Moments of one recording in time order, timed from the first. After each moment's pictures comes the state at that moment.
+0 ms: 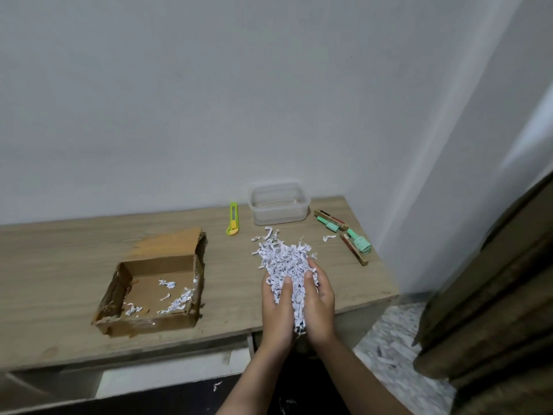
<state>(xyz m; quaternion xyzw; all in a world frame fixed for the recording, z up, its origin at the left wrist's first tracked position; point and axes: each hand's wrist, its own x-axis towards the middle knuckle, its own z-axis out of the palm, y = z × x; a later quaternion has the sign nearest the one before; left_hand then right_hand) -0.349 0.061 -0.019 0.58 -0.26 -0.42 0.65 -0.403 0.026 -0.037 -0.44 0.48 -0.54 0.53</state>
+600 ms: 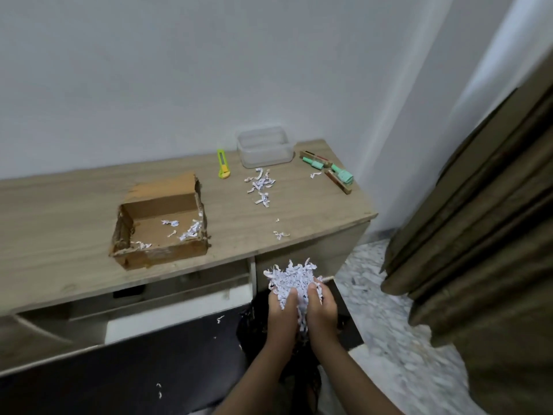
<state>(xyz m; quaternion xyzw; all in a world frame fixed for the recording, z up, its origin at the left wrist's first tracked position) -0.350 0.207 -0.092 0.60 -0.22 -0.56 0.53 -0.410 0.187 -0.105 -0.30 0.64 -0.50 0.50</state>
